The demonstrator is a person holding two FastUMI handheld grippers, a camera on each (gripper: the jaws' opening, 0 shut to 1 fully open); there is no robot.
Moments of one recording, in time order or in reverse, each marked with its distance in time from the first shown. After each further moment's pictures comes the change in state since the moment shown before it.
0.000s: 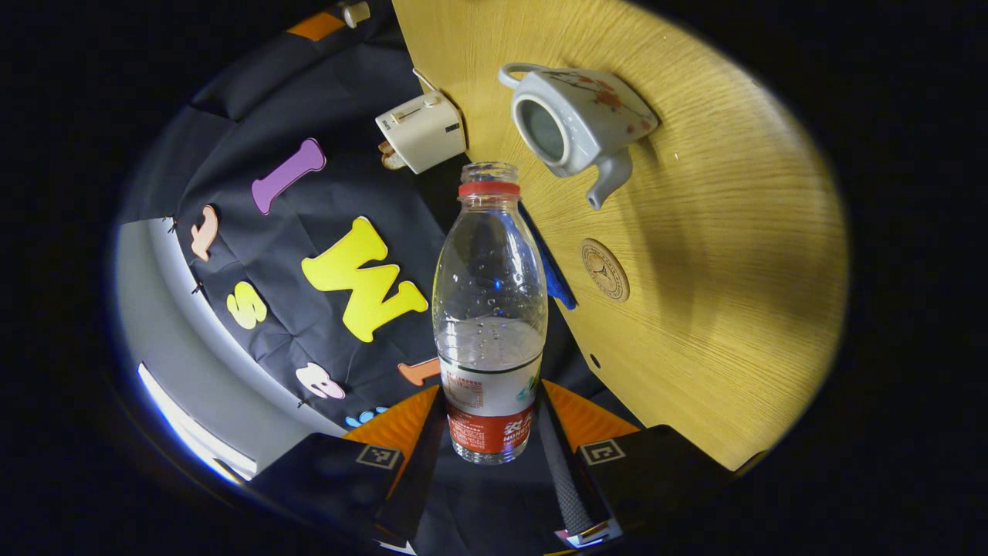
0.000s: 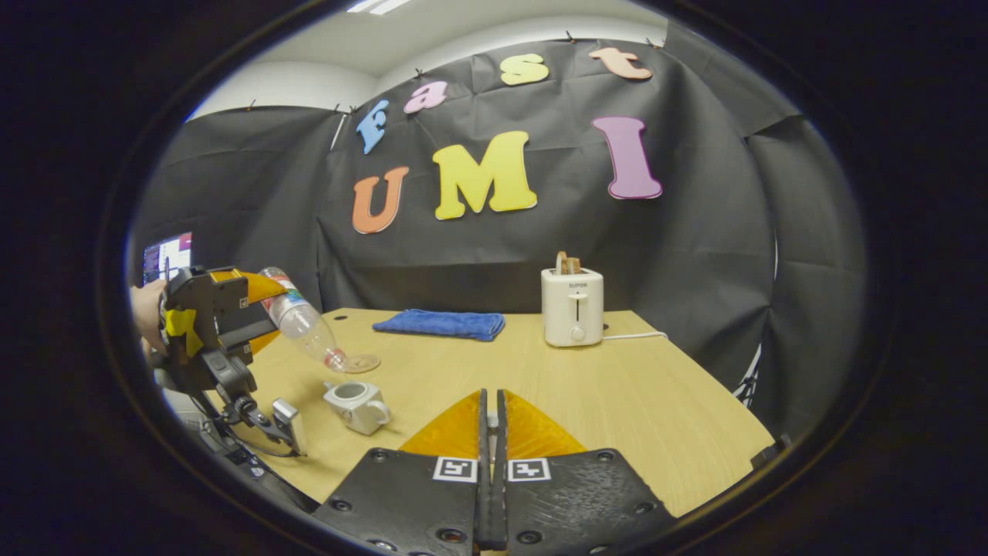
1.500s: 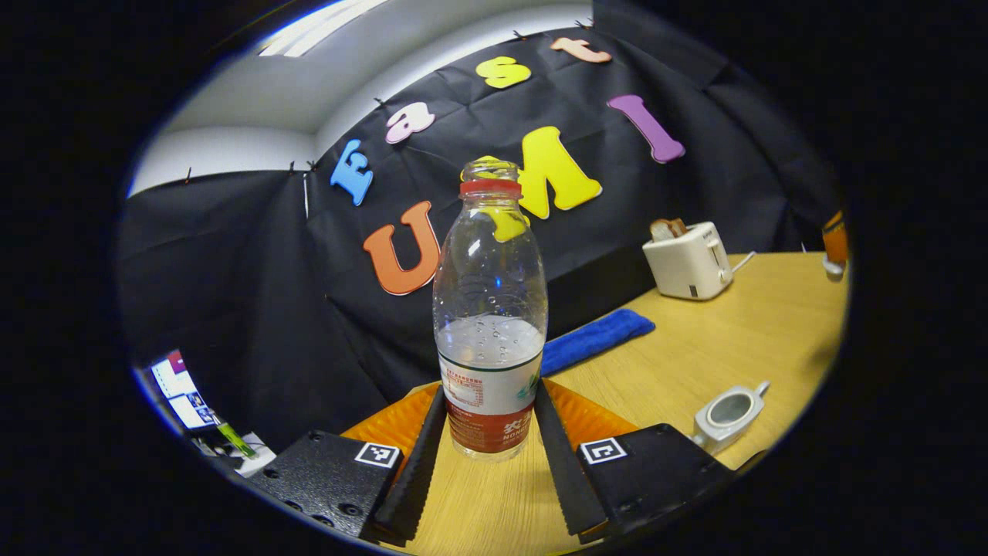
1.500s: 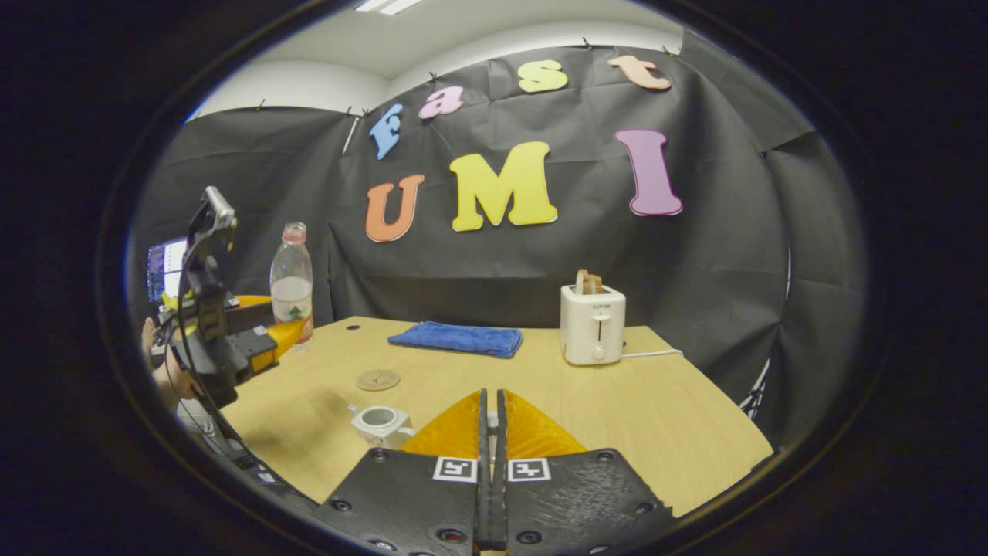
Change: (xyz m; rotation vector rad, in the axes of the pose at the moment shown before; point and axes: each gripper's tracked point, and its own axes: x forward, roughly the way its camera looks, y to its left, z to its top) left arm 0.027 0.005 -0.031 -1.711 -0.072 0.023; right arm 0.006 0.039 0.034 -0.030 -0.025 0.032
